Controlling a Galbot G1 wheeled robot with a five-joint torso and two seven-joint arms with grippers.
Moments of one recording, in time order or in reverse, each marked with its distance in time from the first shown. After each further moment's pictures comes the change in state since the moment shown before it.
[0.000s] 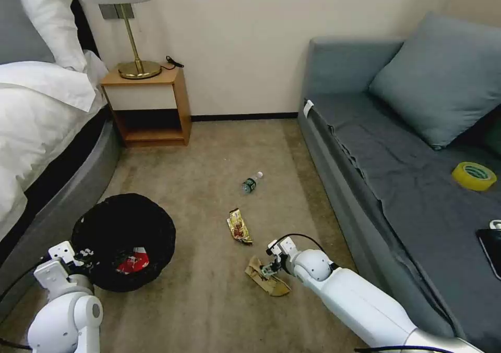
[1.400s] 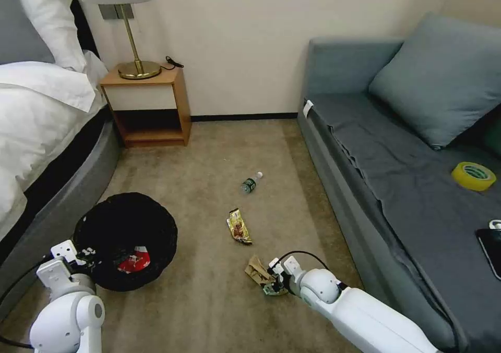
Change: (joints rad) left arm 0.005 -0.001 0.006 -0.011 0.009 -0.002 0.004; right arm -0.078 -0.067 -0.054 0.099 0.058 0.050 0.028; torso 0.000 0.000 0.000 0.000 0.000
